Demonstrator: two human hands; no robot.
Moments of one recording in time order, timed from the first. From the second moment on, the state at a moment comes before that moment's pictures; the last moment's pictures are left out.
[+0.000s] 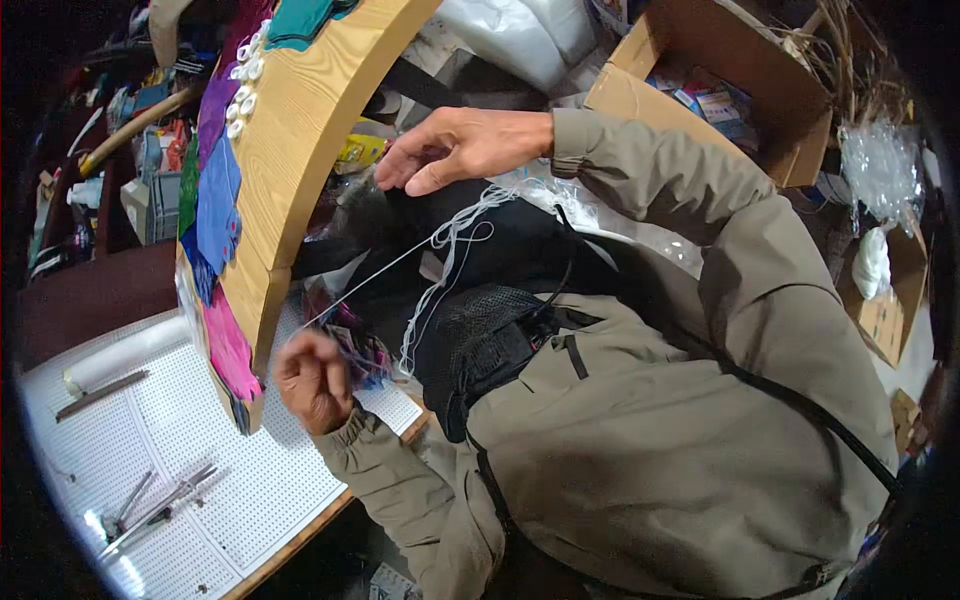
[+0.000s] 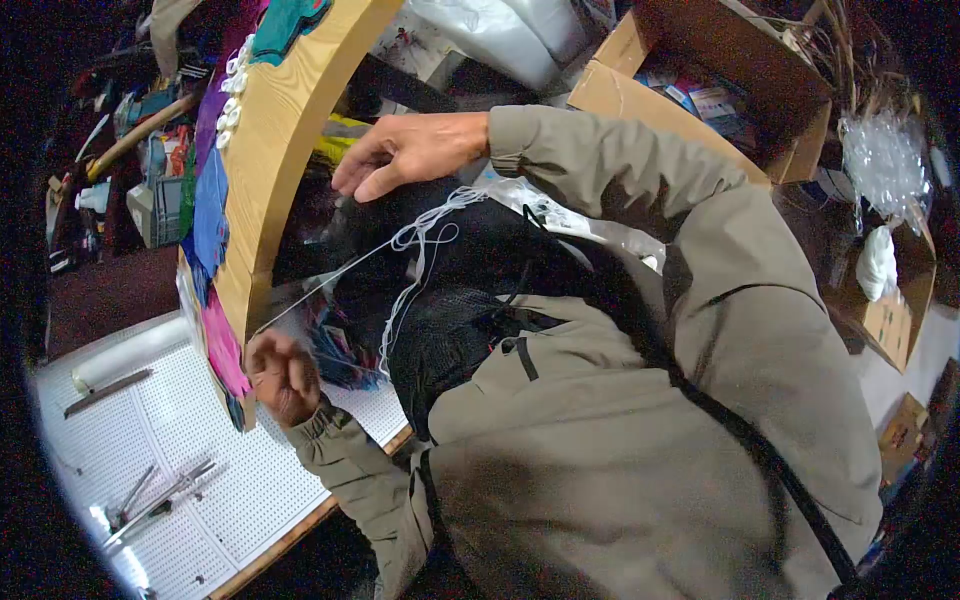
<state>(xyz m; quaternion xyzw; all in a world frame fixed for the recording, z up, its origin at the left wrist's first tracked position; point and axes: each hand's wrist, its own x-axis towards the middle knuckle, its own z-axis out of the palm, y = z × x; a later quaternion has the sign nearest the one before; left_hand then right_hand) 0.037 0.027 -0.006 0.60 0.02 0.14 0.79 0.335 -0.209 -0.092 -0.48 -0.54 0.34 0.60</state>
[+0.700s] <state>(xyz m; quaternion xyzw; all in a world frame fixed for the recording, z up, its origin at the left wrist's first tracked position) 0.050 0.020 0.011 0.68 0.12 -0.05 0.72 0.382 -0.248 -0.112 -0.45 -0.45 0.32 0.70</state>
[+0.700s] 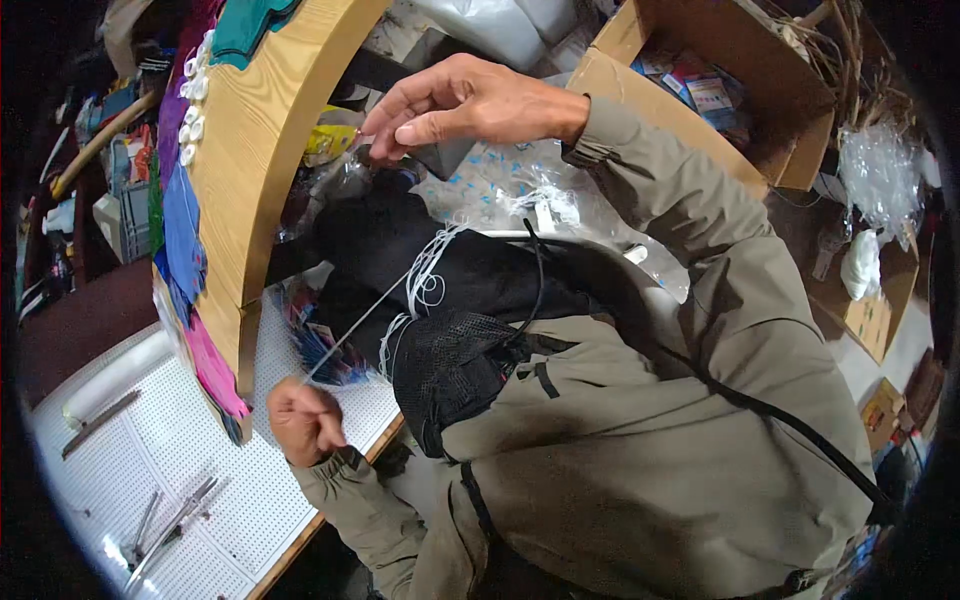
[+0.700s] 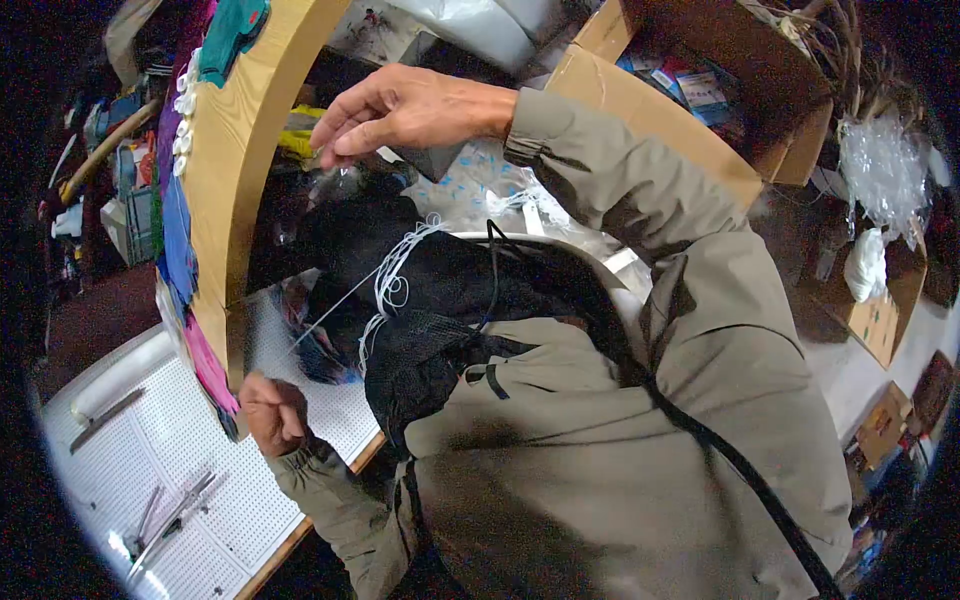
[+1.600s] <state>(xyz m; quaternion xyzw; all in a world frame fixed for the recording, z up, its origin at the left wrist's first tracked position) 0.055 0.009 0.026 0.67 0.20 0.27 0.66 0.187 -0.083 -0.041 -0.22 -0.37 0.61 0.66</state>
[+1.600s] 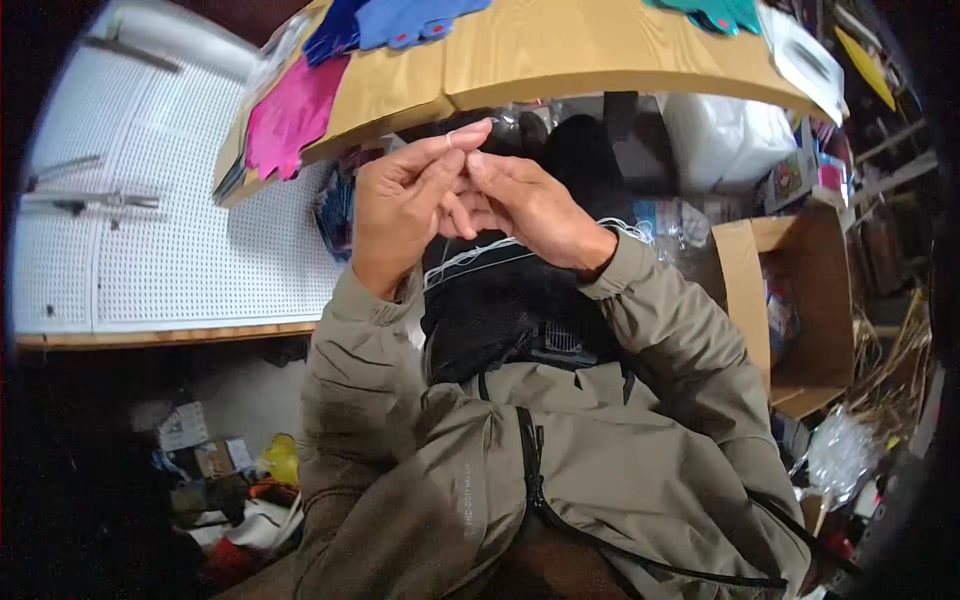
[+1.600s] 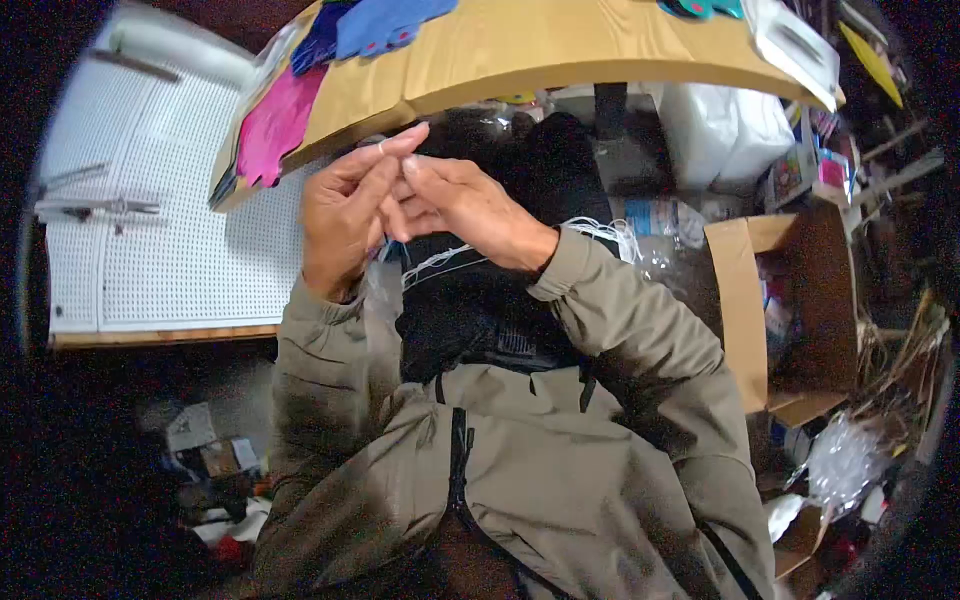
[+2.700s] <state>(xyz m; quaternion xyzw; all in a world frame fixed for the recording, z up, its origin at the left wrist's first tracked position) -0.020 0.023 -0.015 0.74 0.21 -0.02 0.64 0.181 -0.103 -0.040 -0.53 -0.66 0.26 0.47</state>
